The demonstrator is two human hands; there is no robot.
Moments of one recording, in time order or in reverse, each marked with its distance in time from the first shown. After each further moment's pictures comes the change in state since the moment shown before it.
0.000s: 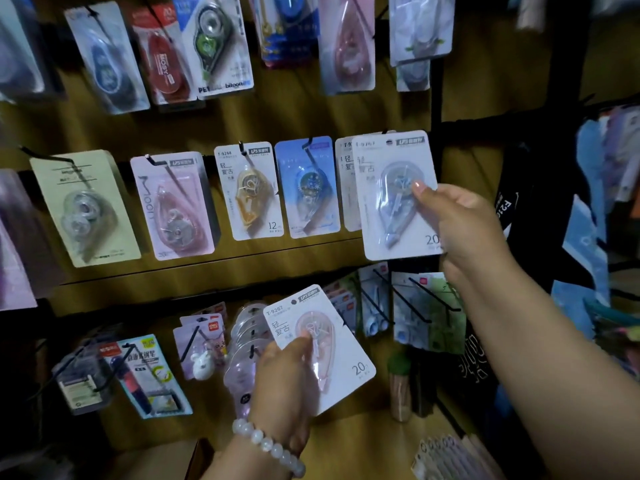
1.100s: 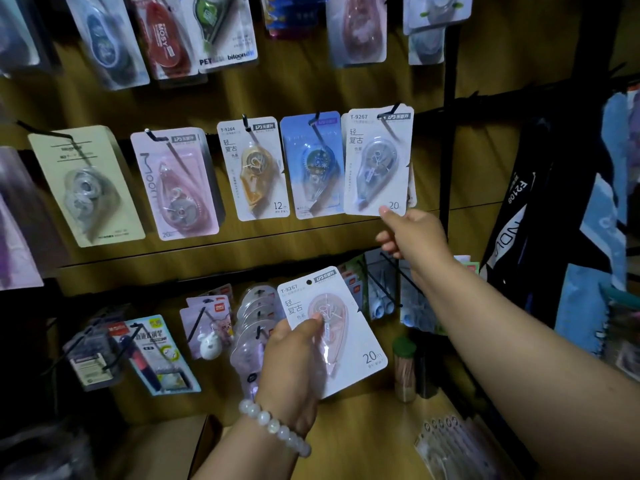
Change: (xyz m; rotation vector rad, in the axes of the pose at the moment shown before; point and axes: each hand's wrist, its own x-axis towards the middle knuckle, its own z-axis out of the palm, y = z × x) left_hand -0.015 0.005 0.010 0.008 -0.007 0.013; right_hand 0.023 0.075 0.020 -0.378 0.018 0.192
